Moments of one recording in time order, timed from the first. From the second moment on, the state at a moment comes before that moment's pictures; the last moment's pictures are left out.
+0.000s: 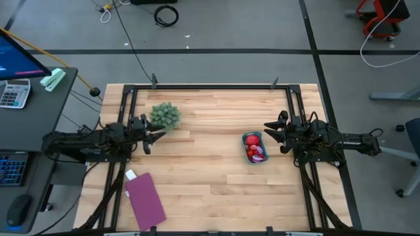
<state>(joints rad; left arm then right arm) 0.04 0.11 0.01 0.08 -0.22 -0.22 -0.08 0.02 0.02 0.16 0.08 0.29</state>
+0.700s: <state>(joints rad) 0.04 0.11 0.01 0.08 -0.22 -0.22 -0.08 0.02 0.03 0.16 0.08 0.29</state>
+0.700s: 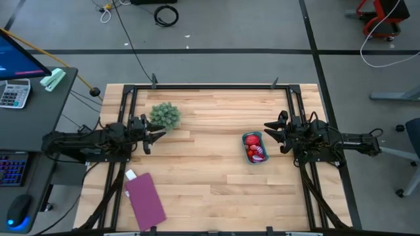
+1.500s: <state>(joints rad) 0.04 0.11 0.01 0.08 -0.22 -0.22 -0.08 0.02 0.03 0.16 0.08 0.29</state>
